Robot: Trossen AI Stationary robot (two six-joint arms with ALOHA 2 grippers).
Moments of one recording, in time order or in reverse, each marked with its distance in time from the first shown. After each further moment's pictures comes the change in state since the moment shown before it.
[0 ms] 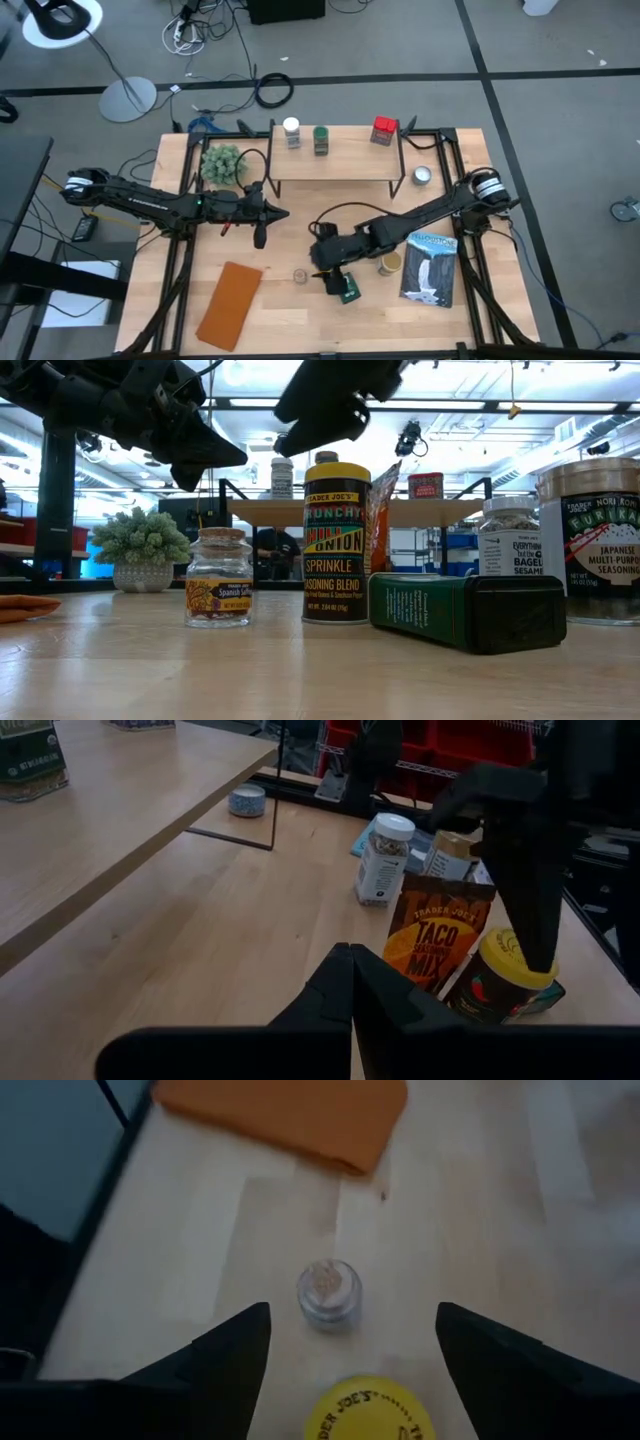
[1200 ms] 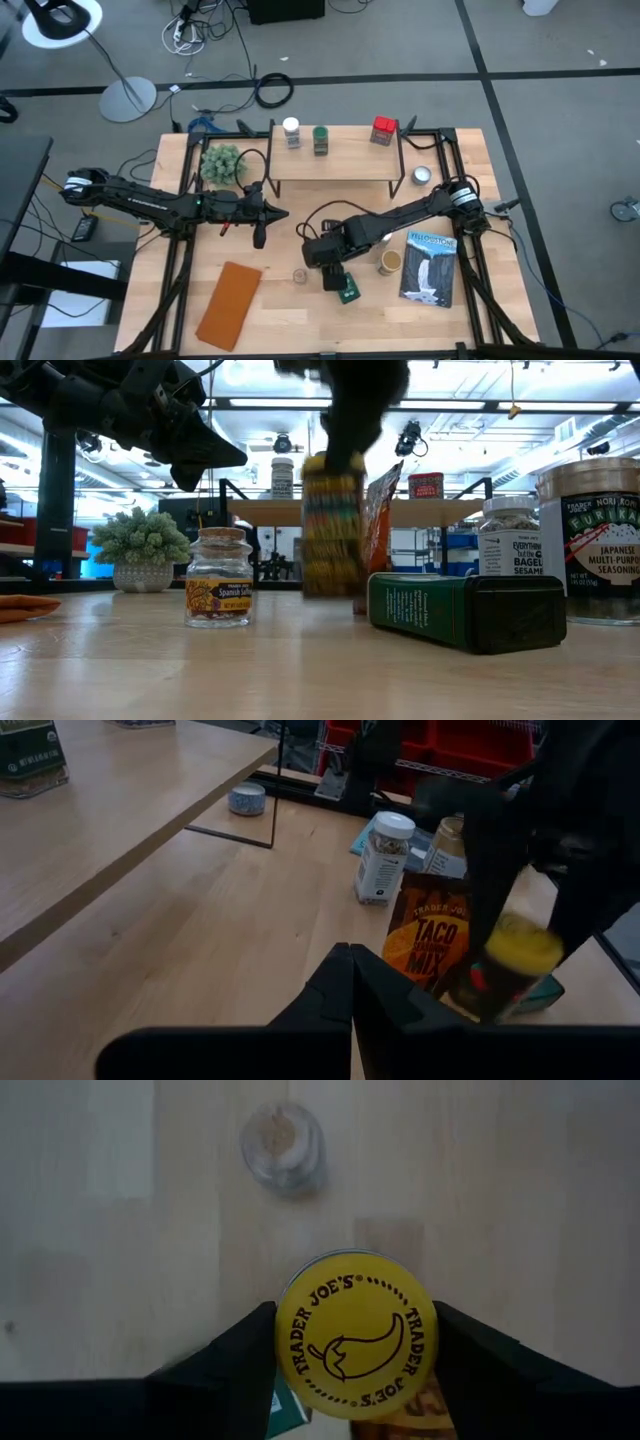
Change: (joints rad) left arm 0.000 0.000 0.000 -0.003 0.001 -0.001; right arm -0.036 0.190 0.391 -0.620 -0.045 0.075
